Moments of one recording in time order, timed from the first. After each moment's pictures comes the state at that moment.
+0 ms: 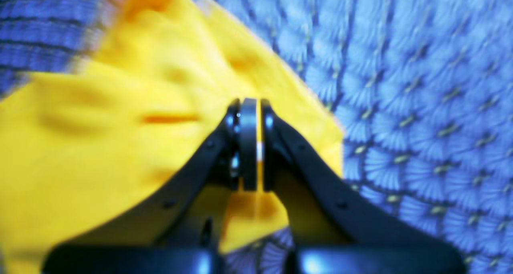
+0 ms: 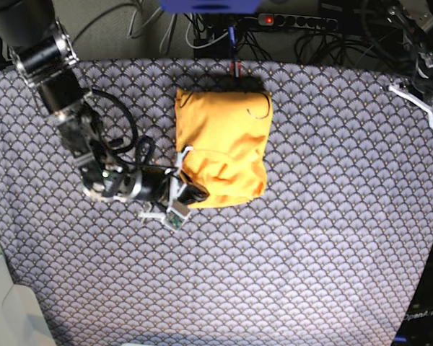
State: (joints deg) left arm 15.4 -3.5 -47.7 107.8 -9.1 -26.1 59.8; right arm 18.5 18.4 -28.4 76.2 21.4 38.8 -27.8
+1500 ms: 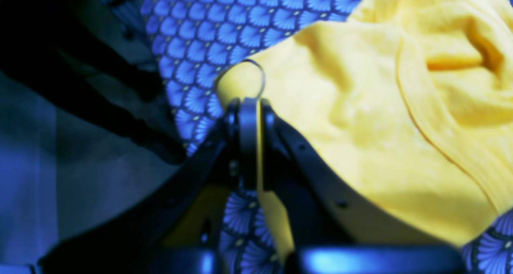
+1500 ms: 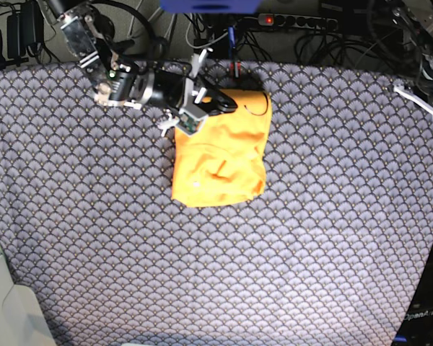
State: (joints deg) left arm 15.4 -5.4 -47.8 107.8 -8.8 -26.1 59.9; right arm -9.5 16.9 -23.9 96.5 21.7 39.7 -24.5
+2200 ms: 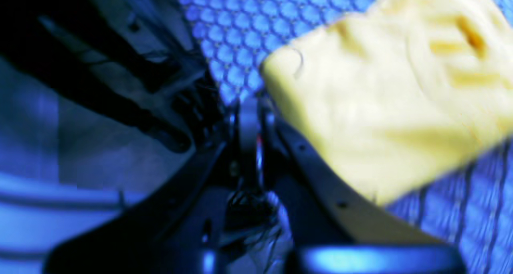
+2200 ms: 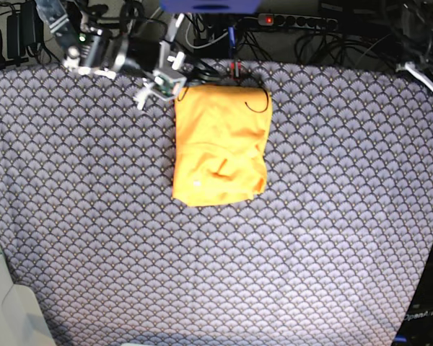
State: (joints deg) left arm 20.1 -4.5 -55.6 114.2 -8.2 -40.5 59.2; right arm -25.2 23.9 -17.8 114.2 22.1 39.4 -27.2
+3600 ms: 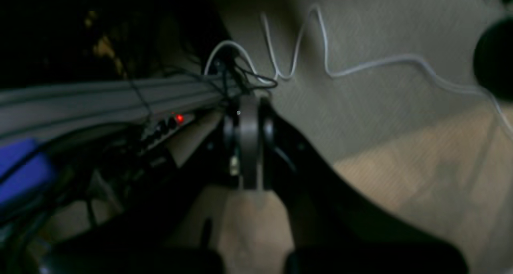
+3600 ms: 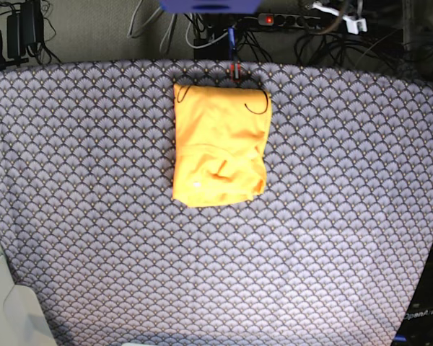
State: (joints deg) left arm 12.6 -7.4 -59.1 19.5 32.4 -39.7 -20.1; right arm -25.8 10.3 6.4 0.6 22.2 39.2 43.7
